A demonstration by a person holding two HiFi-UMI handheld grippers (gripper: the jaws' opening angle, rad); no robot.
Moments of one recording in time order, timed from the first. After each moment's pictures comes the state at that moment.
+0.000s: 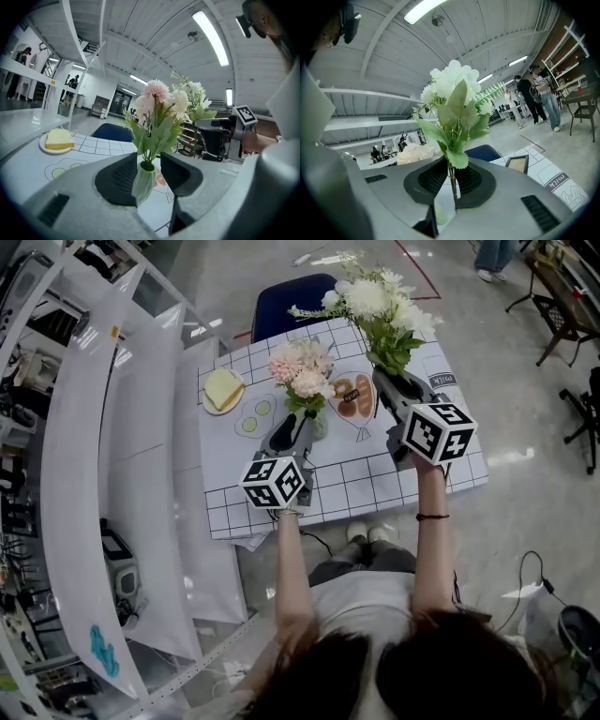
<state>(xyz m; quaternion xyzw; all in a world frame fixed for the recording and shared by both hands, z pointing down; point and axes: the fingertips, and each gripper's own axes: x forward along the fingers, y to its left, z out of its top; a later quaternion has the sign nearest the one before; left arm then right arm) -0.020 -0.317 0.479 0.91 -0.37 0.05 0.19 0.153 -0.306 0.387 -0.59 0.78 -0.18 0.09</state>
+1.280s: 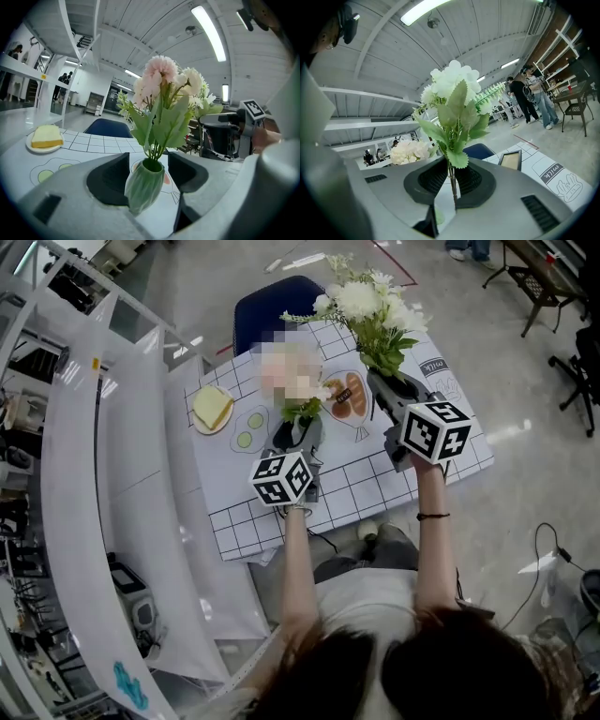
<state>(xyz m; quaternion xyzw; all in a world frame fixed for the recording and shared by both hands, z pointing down) 0.004 -0.339 0.506 0.92 -0.34 0.08 0.19 0.159 -0.302 0.408 -0.62 0.75 -0.19 0.10</state>
